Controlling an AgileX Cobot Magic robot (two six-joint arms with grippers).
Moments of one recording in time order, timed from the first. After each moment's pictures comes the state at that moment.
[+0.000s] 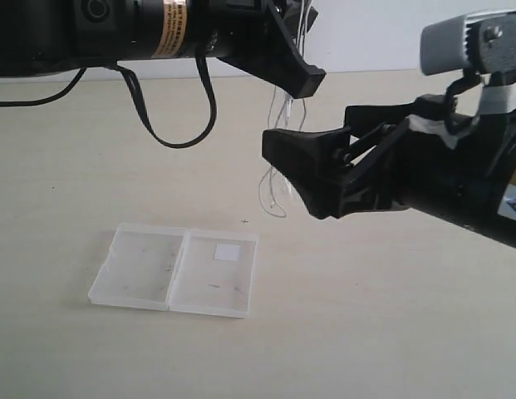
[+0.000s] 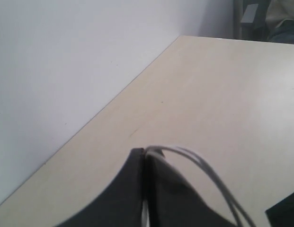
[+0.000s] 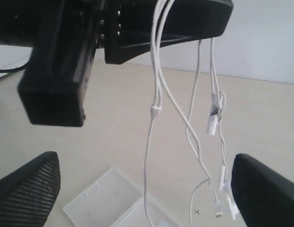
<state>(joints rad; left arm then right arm) -0.66 1.58 -1.15 1.30 -0.07 -1.05 0.74 1.13 -0.43 -0.08 -0.35 0.35</state>
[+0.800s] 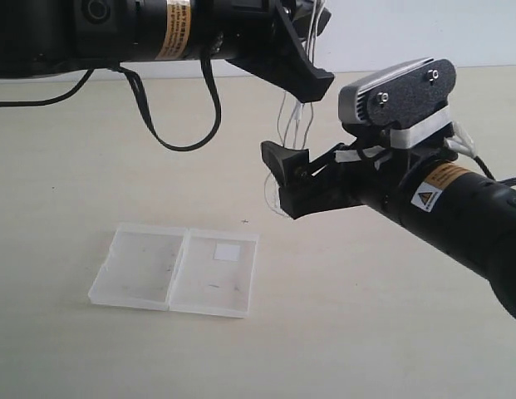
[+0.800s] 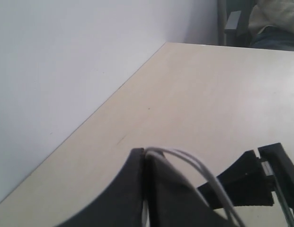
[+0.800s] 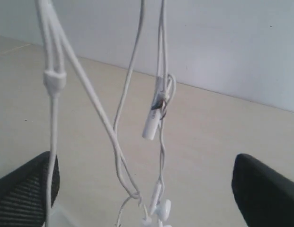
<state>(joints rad) -0.66 1.58 -1.15 1.31 -0.13 -1.05 0.74 1.47 -0.43 0.26 -0.70 -0.11</state>
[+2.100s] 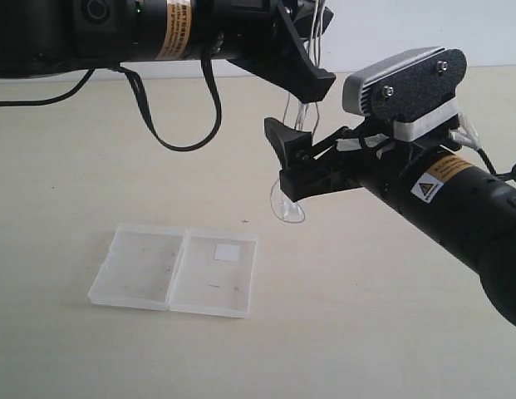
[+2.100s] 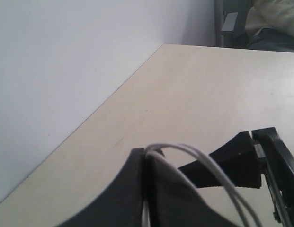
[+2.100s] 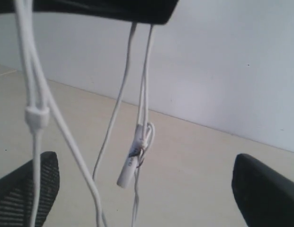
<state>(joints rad) -0.66 1.58 -1.15 1.31 -0.13 -1.05 0.74 1.50 -0.43 0.29 -0.85 -0.18</state>
